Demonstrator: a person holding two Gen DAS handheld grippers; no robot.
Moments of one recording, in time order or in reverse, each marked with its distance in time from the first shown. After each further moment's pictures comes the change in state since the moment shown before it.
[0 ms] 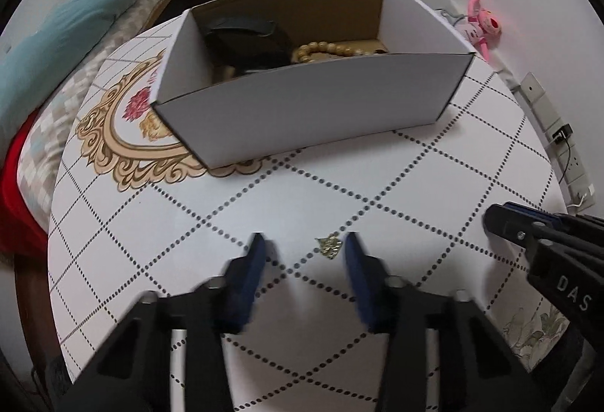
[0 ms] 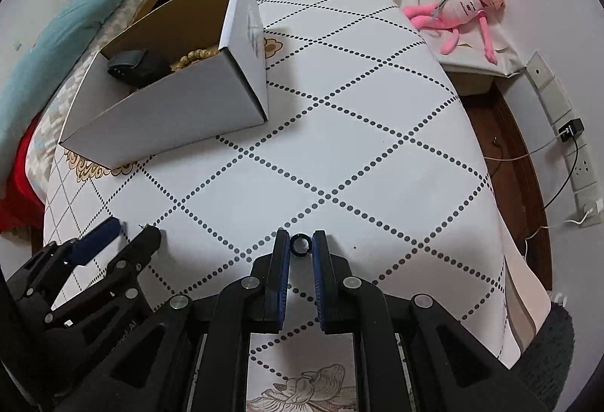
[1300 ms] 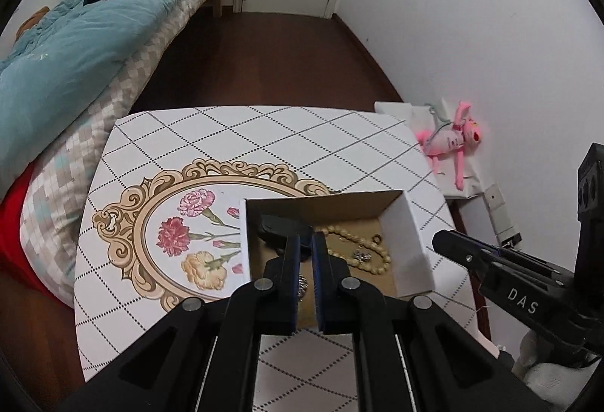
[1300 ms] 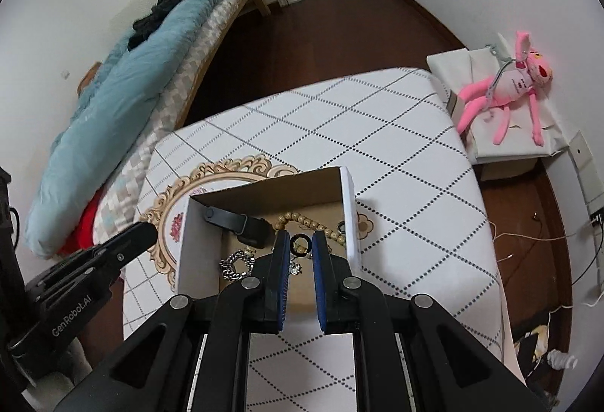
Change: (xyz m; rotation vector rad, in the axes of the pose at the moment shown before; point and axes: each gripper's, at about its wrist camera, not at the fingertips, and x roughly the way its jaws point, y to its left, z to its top) left arm -0.072 0.085 0.127 -0.174 -0.151 -0.178; right arm -0.062 0.054 0.133 -0.042 -0.143 0.194
